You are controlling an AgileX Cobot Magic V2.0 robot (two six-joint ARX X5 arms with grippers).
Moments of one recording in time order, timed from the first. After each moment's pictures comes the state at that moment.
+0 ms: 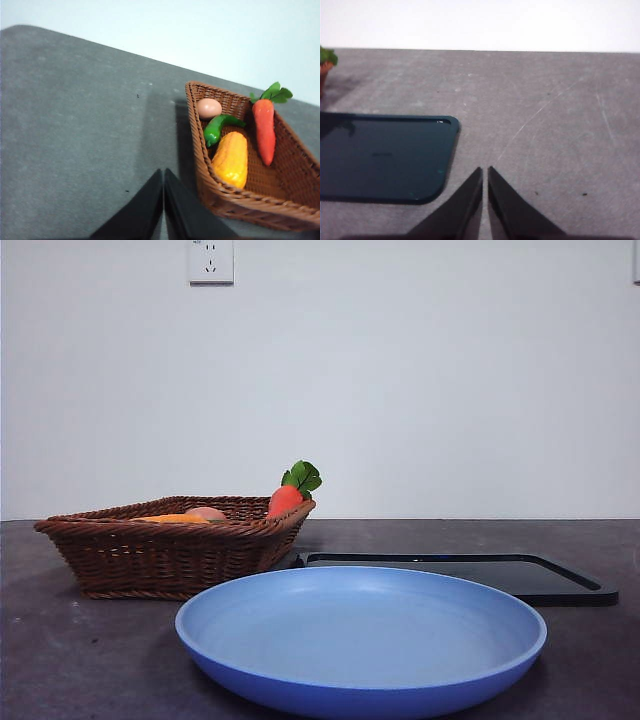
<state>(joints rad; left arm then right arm) 0.10 0.00 0.03 -0.14 0.20 -0.28 -0.08 0.01 0.02 -0.16 -0.16 0.04</state>
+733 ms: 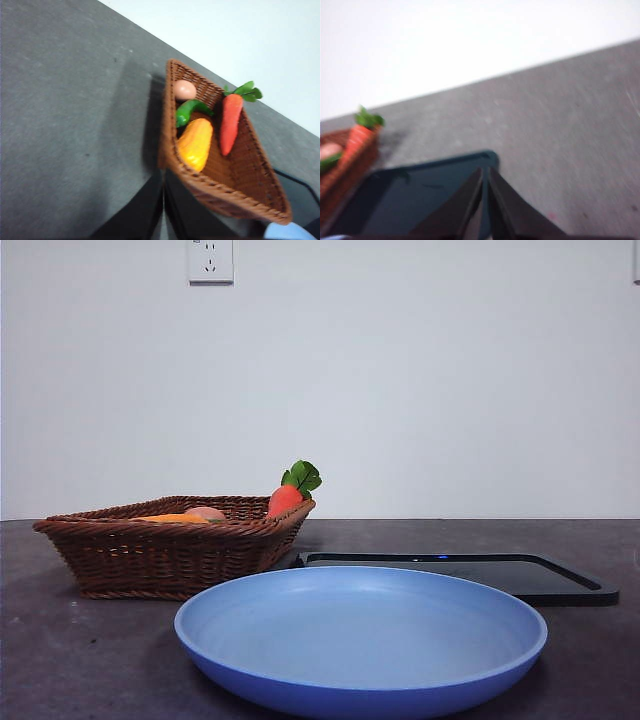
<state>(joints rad) 0.10 0.02 0.09 -0.26 0.31 -0.51 -0.08 0.01 0.13 -0.19 -0.23 0.32</state>
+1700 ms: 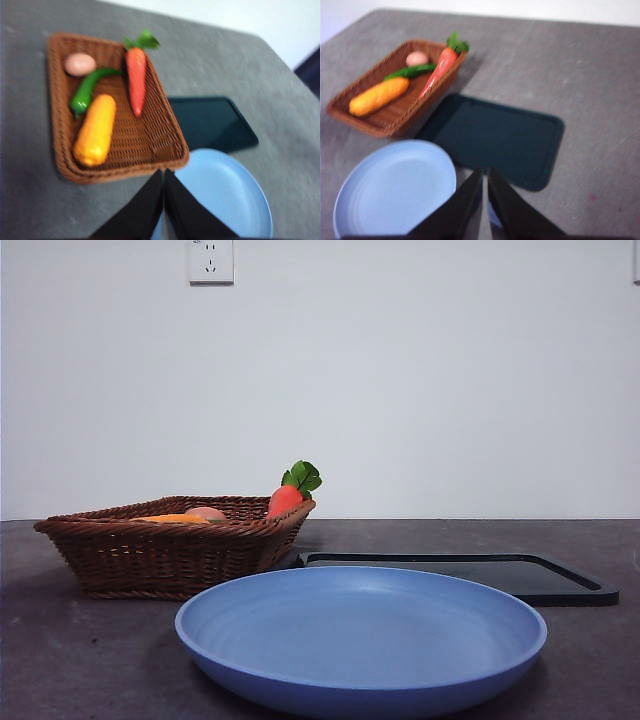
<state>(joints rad) -0.01 0.61 0.76 -0.65 0.58 -0.14 0.03 0.52 0.83 -0.80 -0.44 -0.04</state>
